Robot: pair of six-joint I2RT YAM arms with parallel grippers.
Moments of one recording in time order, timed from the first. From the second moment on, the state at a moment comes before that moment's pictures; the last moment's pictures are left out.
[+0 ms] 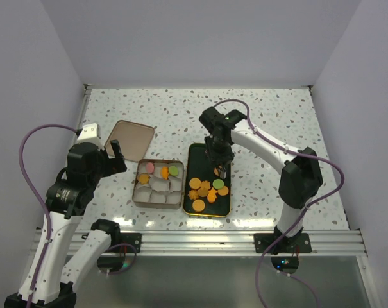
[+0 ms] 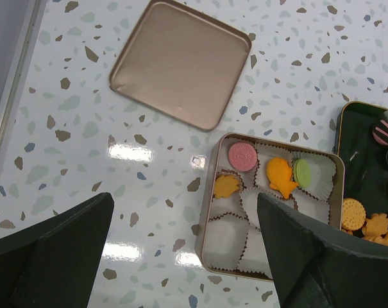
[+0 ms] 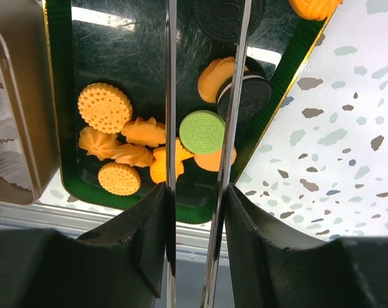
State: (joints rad) left arm -0.22 0.67 0.97 -0.88 -0.25 -0.30; right arm 0.69 1.81 1.58 -1.15 0.06 0.49
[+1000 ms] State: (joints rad) left arm -0.22 0.66 0.97 -0.88 -0.25 -0.30; right arm 1.04 1.75 1.78 -1.12 -0.07 0.60
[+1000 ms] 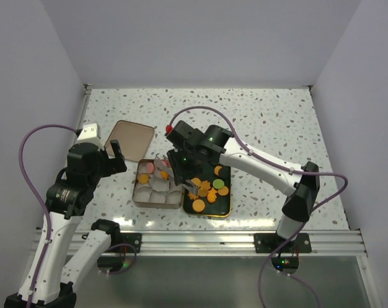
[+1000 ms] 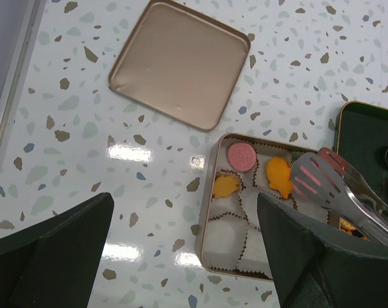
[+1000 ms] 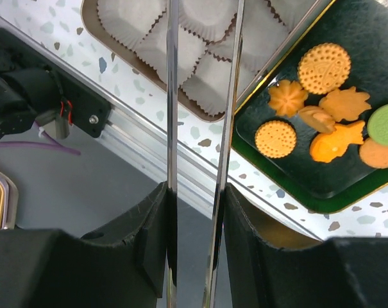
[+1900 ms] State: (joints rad) left arm -0.22 0.64 0.97 -0.88 -0.24 -0.30; right arm 1.14 1.84 1.73 -1.09 -0.04 0.65
